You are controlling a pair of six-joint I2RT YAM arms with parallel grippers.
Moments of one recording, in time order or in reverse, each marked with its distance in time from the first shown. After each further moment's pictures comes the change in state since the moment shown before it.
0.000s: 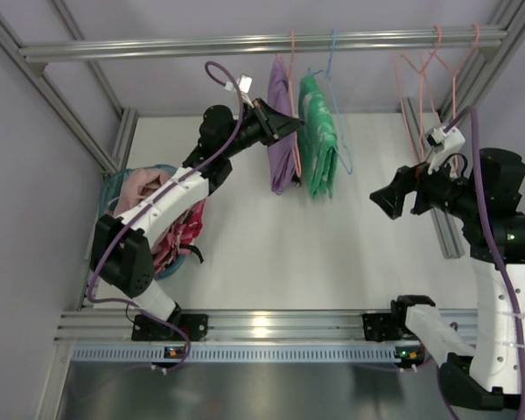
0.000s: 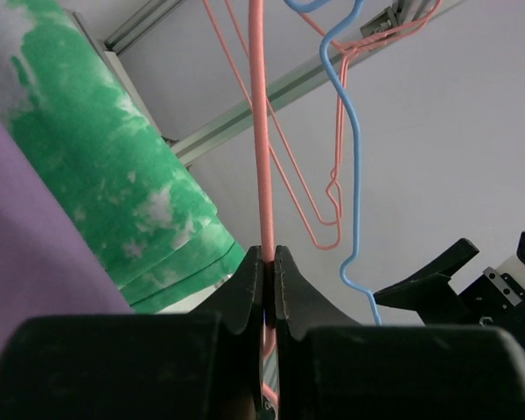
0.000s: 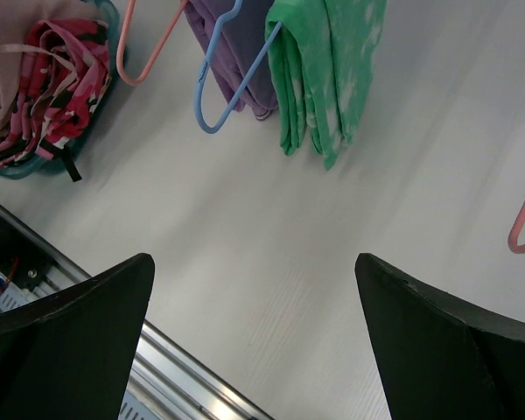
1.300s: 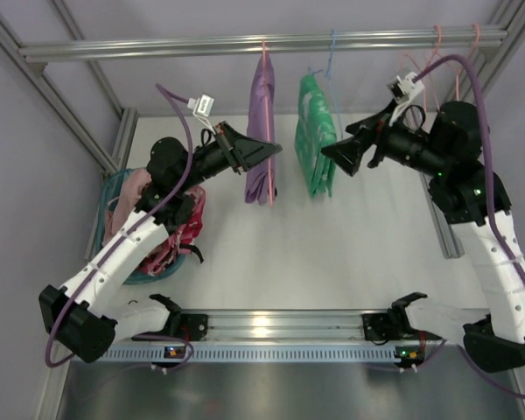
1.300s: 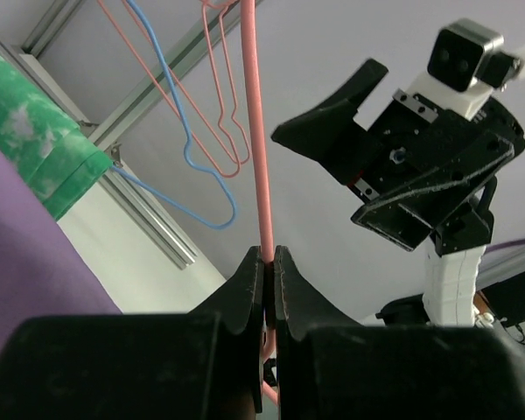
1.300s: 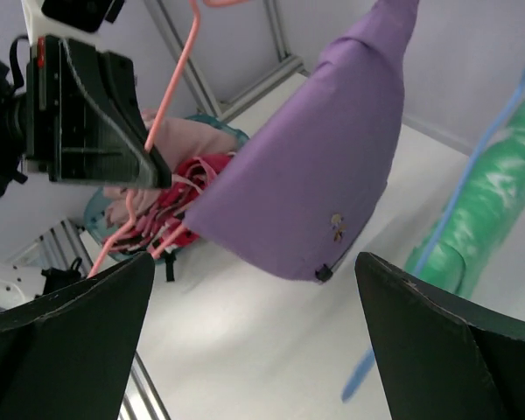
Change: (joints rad) left arm -0.002 -0.438 -0.233 -0.056 0.098 -0.018; right arm 0.361 0.183 0.105 0.482 0.064 0.229
